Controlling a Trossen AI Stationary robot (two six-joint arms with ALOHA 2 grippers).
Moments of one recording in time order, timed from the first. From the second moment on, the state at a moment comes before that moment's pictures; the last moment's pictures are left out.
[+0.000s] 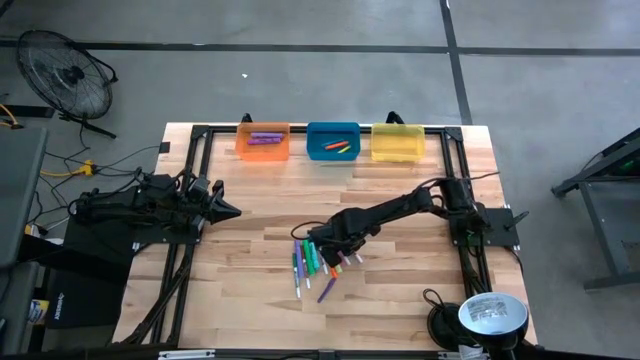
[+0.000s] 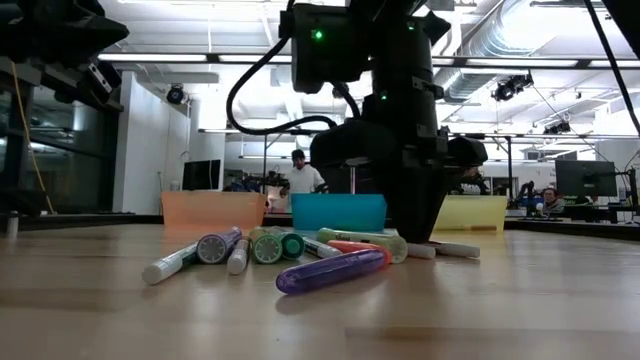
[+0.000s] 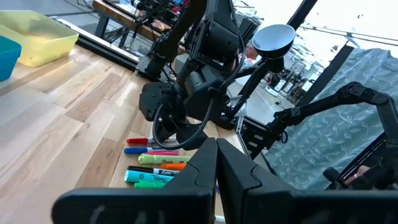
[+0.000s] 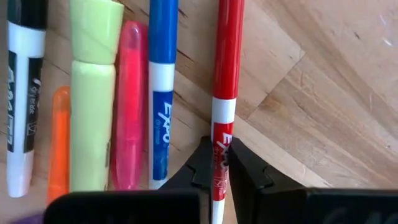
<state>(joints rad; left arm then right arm) -0.03 0.01 0.26 -0.27 0.12 -0.50 0.17 2.14 1.55 -1.03 -0.04 1.10</state>
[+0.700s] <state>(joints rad) -0.03 0.01 0.26 -0.36 0.25 -0.53 0.05 1.89 1.56 -1.22 0.09 0.97</state>
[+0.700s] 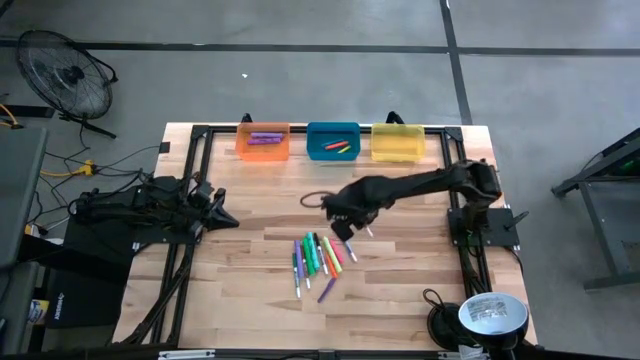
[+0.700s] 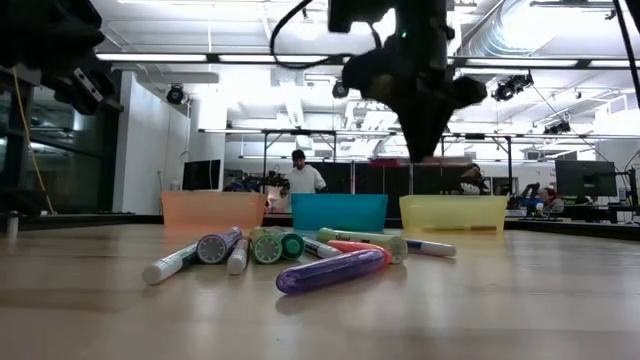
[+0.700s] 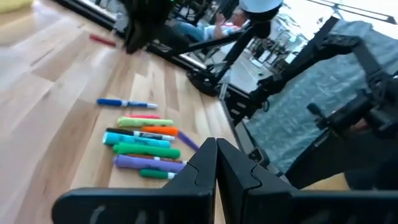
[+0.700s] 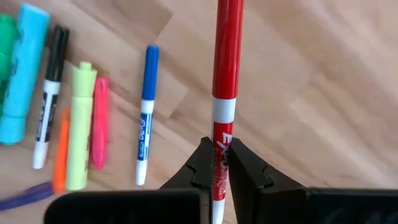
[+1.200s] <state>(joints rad) -0.03 0.01 0.26 -0.37 0.12 -0.53 -0.27 1.63 1.56 -1.37 0.16 0.59</state>
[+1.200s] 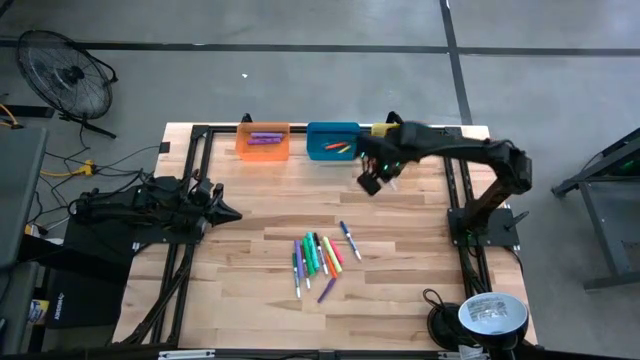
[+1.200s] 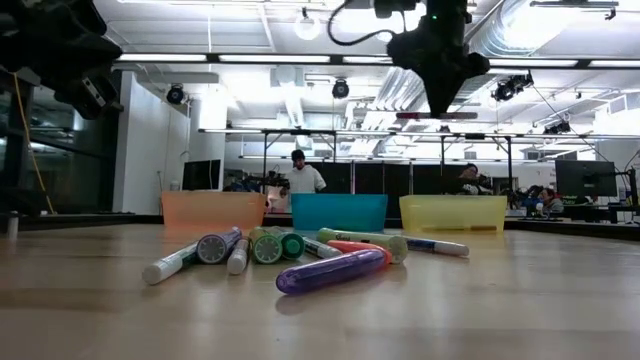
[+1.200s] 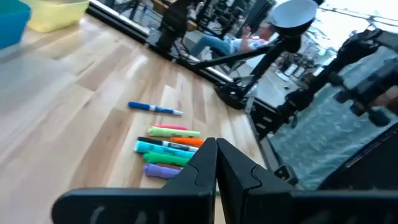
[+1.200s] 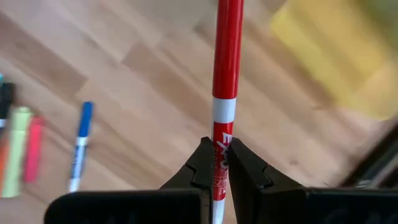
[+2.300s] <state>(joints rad) -0.03 0.01 0.26 -0.37 0.12 -0.53 -0.74 1.99 1.56 -1.33 0.50 -0.28</state>
